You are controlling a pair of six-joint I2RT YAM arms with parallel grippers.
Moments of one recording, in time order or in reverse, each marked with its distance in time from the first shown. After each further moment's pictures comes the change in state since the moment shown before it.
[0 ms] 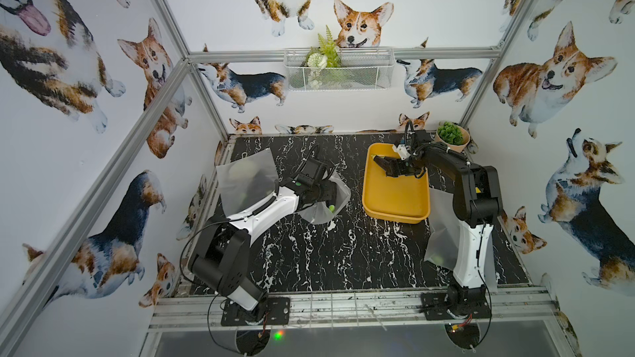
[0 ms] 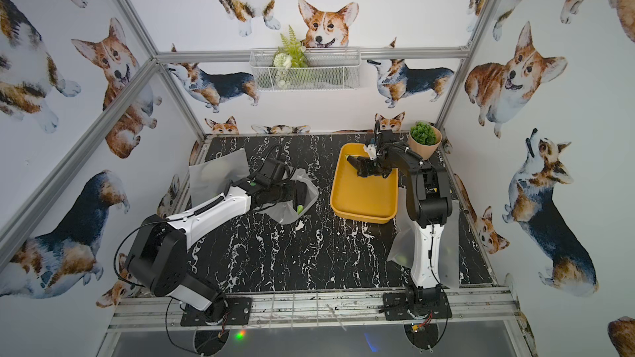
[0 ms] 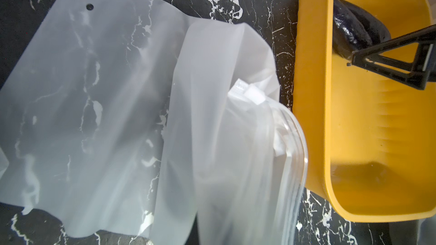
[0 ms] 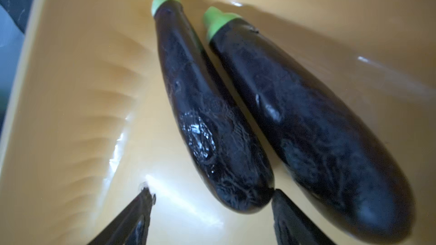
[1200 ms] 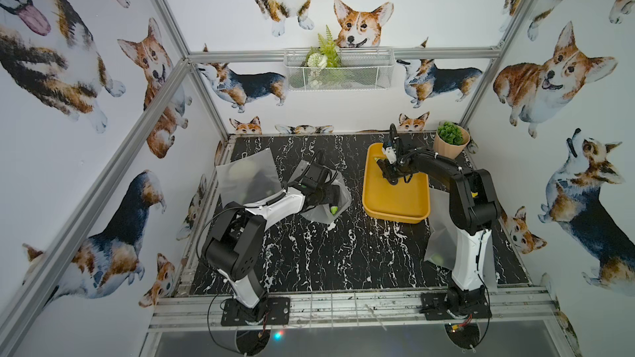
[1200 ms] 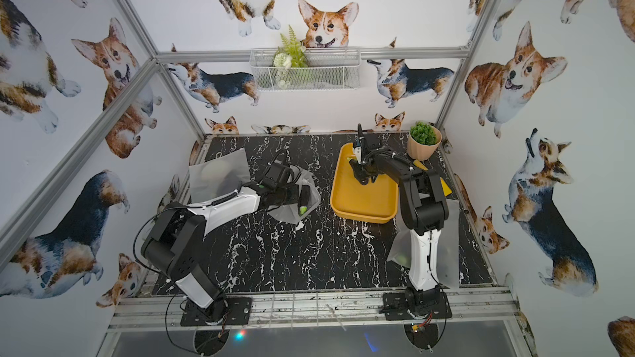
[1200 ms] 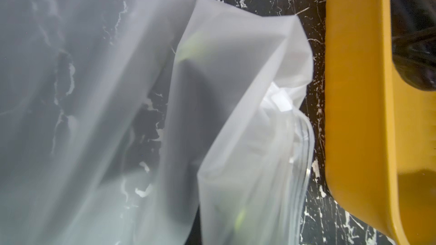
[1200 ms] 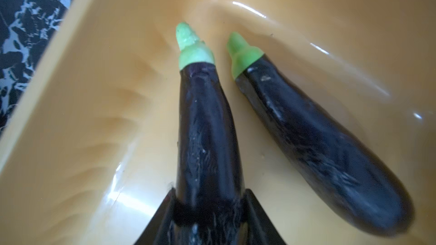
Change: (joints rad) left arm 0.016 0.125 -0.051 0.177 0.005 0.079; right arm 0.143 -0.108 -0.135 0.149 0.263 0.037
